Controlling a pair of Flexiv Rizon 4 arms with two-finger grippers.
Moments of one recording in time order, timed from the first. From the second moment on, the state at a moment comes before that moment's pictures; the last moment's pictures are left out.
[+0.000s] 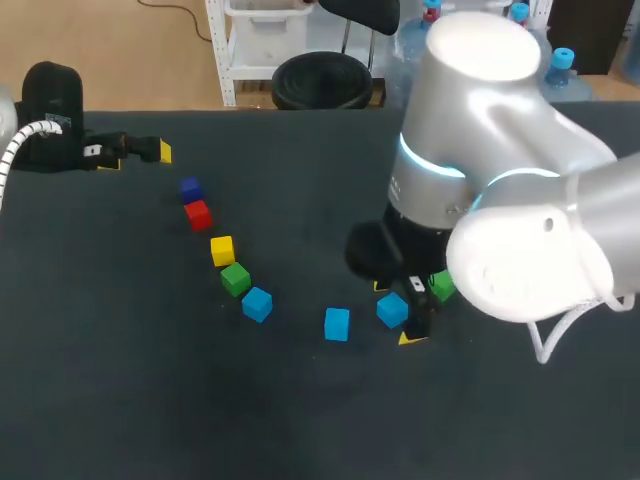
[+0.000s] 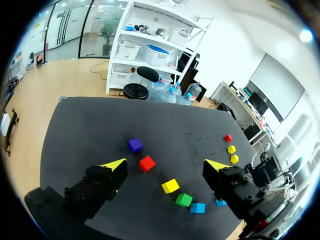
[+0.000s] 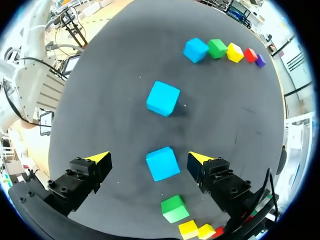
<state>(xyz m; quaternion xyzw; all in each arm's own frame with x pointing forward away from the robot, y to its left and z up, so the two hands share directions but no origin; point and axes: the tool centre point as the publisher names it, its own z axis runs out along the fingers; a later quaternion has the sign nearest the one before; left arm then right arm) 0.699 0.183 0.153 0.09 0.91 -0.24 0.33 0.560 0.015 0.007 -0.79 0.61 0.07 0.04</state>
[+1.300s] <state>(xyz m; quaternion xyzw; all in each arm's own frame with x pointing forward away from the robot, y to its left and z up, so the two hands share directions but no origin) 0.699 0.183 0.153 0.09 0.91 -0.24 0.33 0.620 0.041 0.012 -0.69 0.72 0.06 0.04</state>
